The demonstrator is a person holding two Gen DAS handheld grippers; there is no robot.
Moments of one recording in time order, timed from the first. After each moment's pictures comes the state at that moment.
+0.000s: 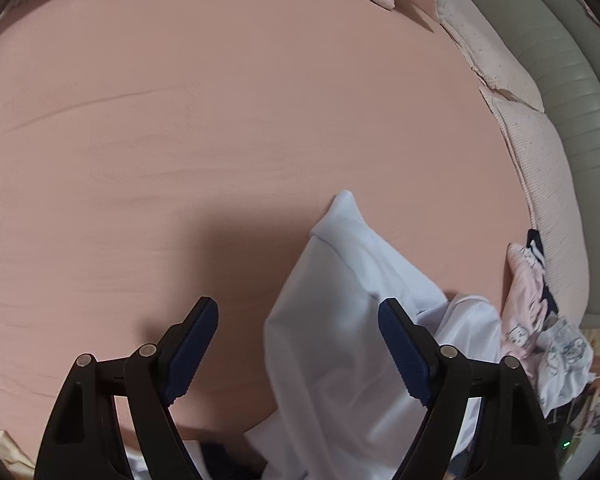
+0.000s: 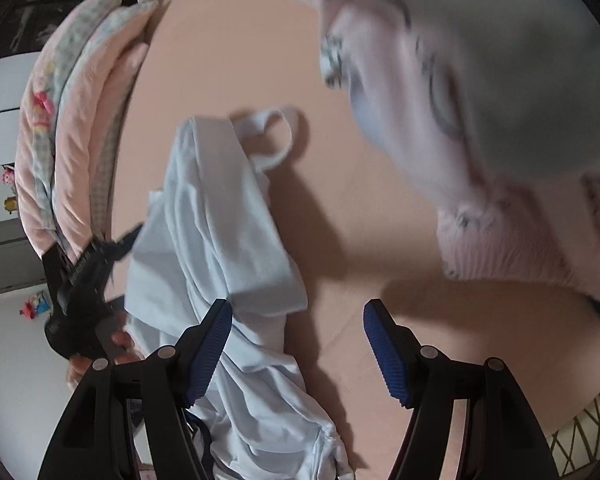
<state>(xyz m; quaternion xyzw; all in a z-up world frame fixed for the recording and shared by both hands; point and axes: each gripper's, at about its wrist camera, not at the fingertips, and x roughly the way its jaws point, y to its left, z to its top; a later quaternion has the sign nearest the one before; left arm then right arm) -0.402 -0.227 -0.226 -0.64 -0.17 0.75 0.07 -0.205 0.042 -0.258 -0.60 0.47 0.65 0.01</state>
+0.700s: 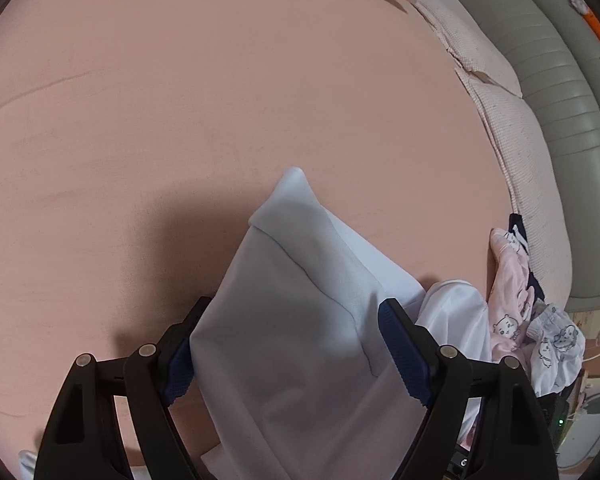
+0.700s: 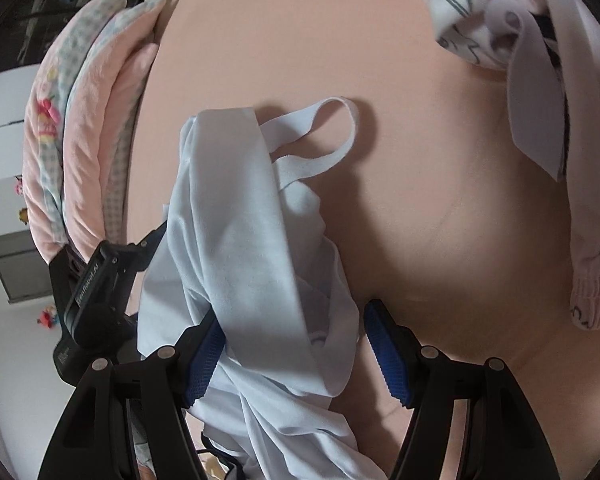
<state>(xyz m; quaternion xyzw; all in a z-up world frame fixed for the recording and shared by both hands) -0.396 -0.224 -0.245 -0.64 -0.19 0.74 0.12 -0.236 0.029 -0.279 -0.56 0.50 0.66 -0.01</state>
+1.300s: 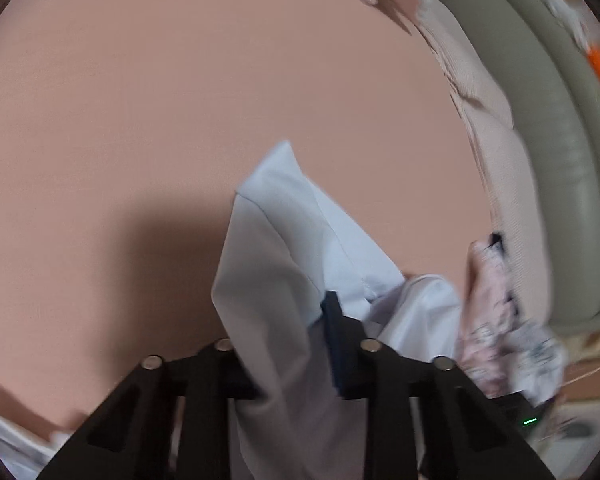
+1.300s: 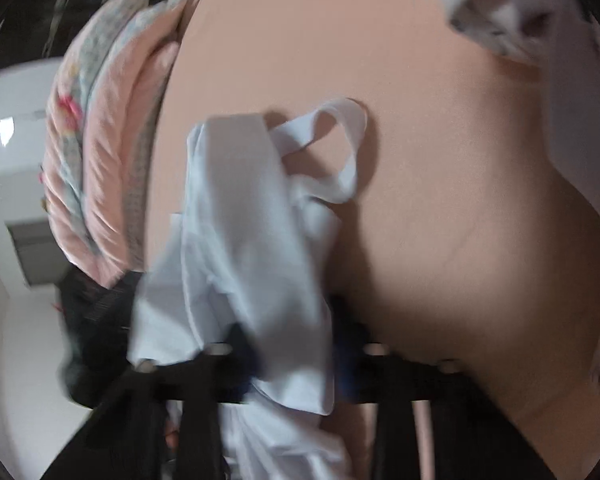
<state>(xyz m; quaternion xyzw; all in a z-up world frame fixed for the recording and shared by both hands) -0.365 -0.222 -0.251 -0.61 -0.26 0.74 0.10 -0.238 0.043 -0.302 -0.53 0.50 0.68 -0.05</state>
